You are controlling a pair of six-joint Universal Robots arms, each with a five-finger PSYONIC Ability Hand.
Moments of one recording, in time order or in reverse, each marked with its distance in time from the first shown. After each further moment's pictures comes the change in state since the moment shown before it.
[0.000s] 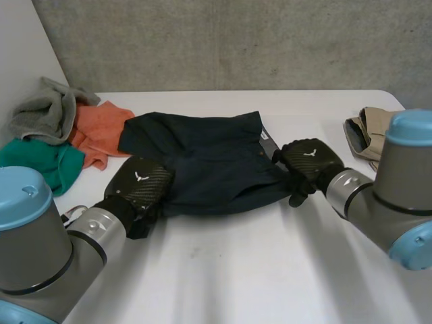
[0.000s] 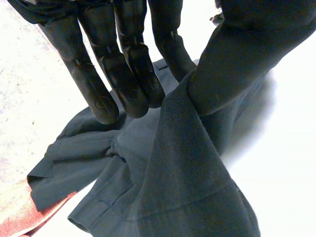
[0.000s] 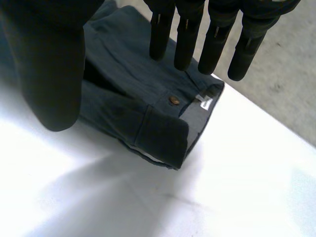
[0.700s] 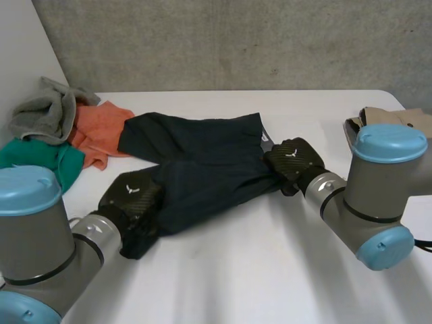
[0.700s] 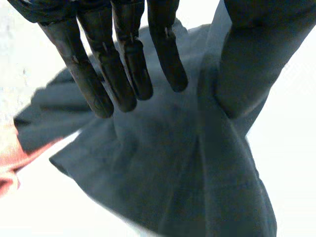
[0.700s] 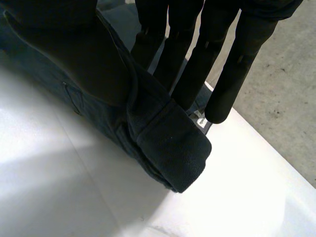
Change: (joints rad) left arm 0.039 -0.080 0.015 -0.072 -0.048 -0.056; right arm 0.082 0.110 -0.035 -0.161 0.050 -0.126; left_hand -0.386 -0.399 -0.395 -0.405 -0.374; right_hand 0.677 0.741 0.760 0.778 0.770
